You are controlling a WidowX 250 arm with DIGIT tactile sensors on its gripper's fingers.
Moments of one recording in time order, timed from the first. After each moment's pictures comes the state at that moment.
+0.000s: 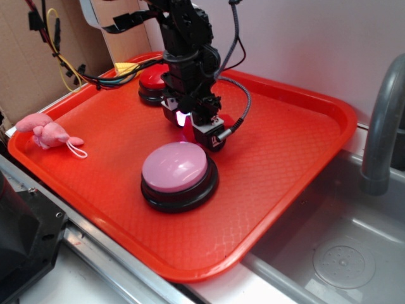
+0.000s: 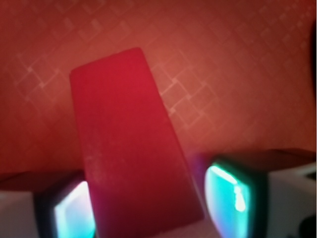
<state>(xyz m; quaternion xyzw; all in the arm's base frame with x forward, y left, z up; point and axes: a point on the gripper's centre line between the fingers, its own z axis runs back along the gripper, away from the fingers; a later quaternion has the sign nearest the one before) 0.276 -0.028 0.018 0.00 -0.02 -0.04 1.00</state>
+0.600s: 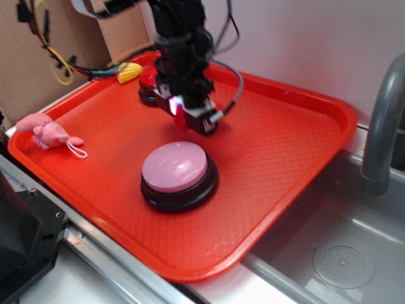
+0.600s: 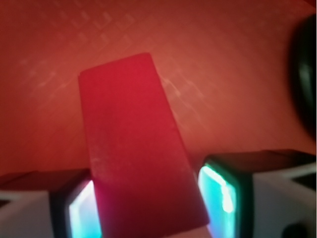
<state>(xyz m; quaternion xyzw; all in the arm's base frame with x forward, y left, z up) 0.263 -0.019 0.059 -0.01 -0.02 0.00 1.00</state>
